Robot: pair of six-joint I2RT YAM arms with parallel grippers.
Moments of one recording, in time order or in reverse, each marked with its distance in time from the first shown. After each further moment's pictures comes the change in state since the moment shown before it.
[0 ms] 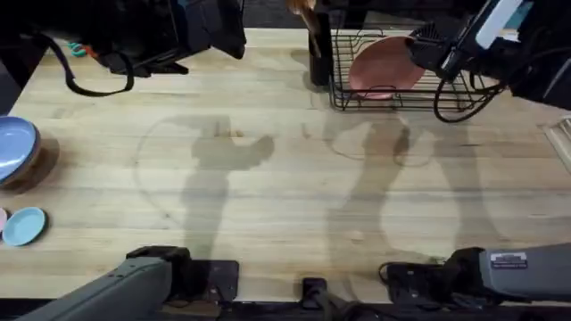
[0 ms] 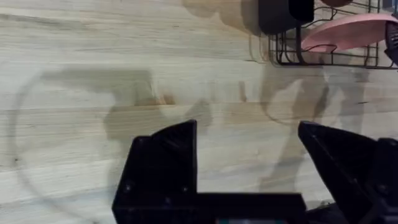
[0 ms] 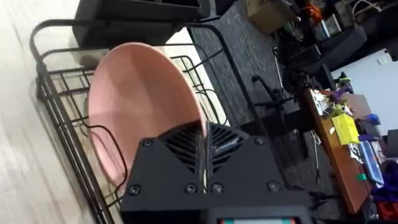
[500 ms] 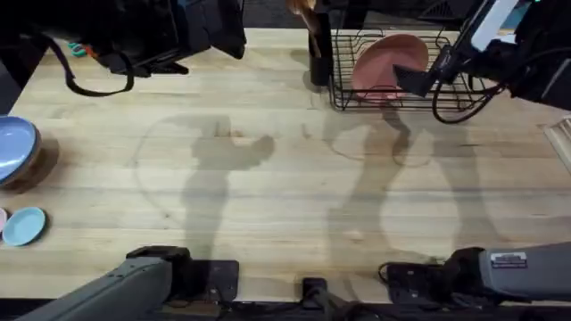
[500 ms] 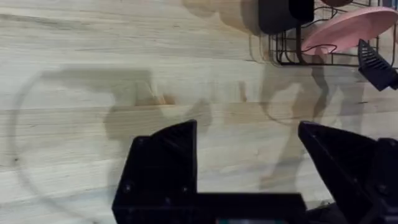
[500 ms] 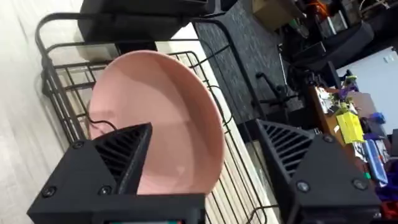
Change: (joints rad) left arm 0.000 0.000 0.000 0.000 0.000 0.000; right arm 0.000 0.005 0.000 -0.024 0.010 0.000
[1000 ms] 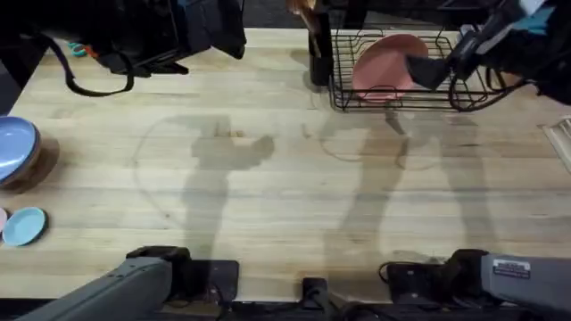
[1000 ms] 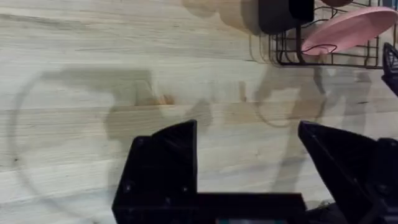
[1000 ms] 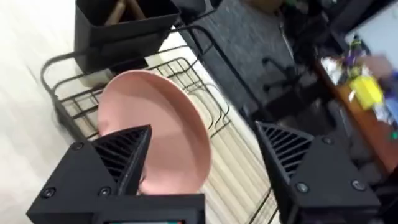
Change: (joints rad) left arm 0.000 0.000 0.000 0.000 0.000 0.000; right arm -0.027 -0.124 0.000 -0.082 0.019 0.242
